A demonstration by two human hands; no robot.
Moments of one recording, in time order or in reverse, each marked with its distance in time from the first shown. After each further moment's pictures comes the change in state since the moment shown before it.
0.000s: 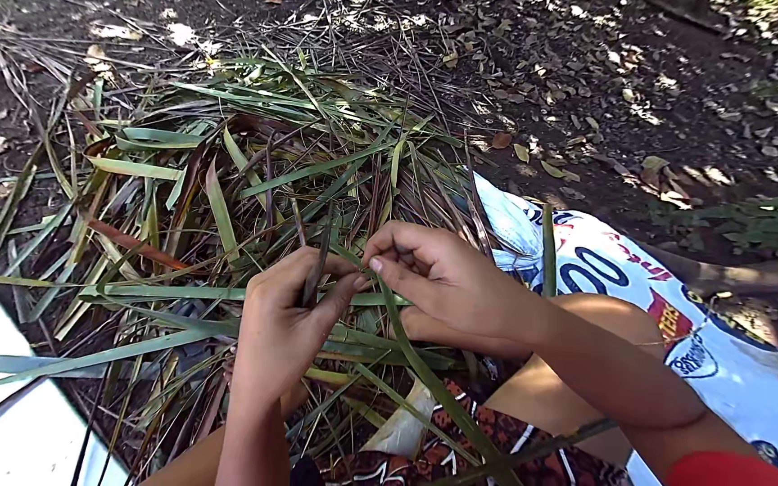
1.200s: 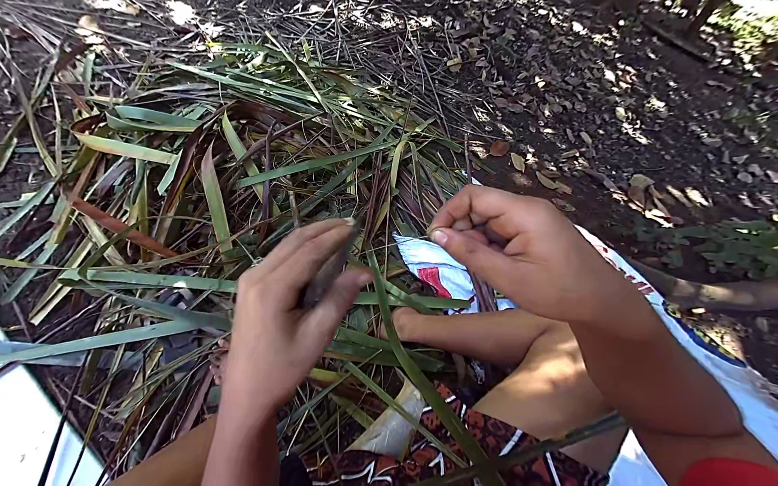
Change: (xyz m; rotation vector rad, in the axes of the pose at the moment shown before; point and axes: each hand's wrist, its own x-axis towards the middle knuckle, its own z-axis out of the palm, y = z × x) left_hand 0.004 0.008 -0.003 0.131 0.041 0.087; right_hand -0.008 -0.007 -0.041 -0.336 0.141 -0.060
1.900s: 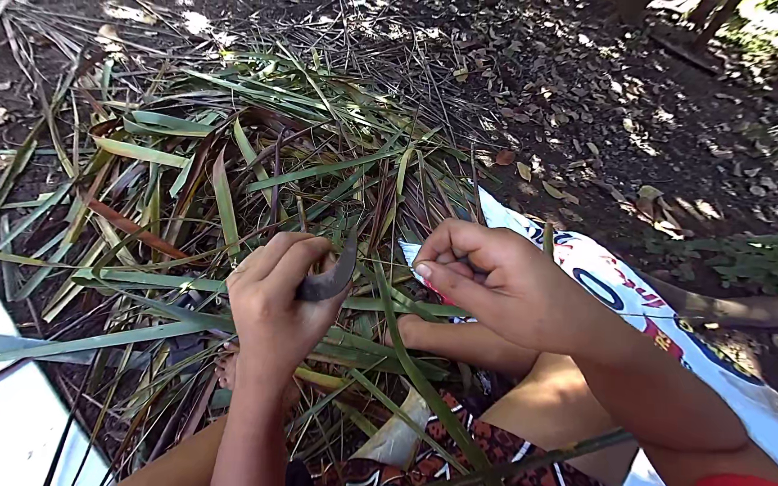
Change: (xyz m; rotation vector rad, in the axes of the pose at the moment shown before) left_hand 0.000 -0.021 0.003 0.327 0.275 0.154; right_hand -0.001 -0.003 0.021 0.127 -0.108 -0.014
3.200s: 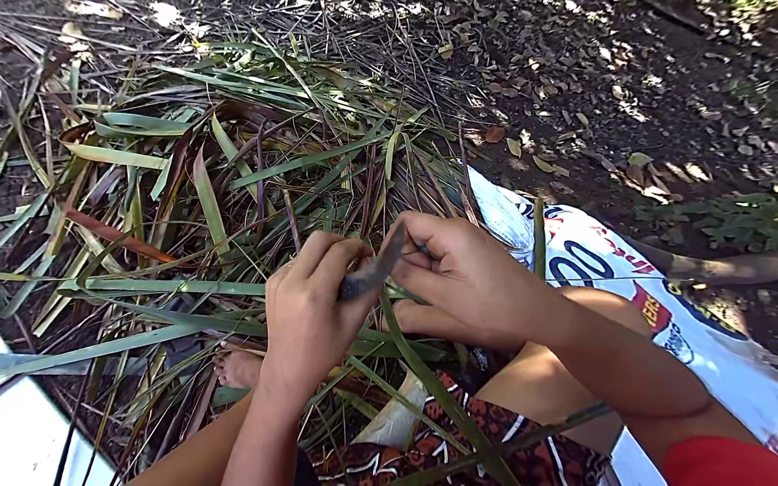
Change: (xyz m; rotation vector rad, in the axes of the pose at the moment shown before) left_hand -0.009 0.028 0.023 -0.033 -0.206 -0.031; right_hand 0.000 -0.001 0.012 0.048 0.006 0.135
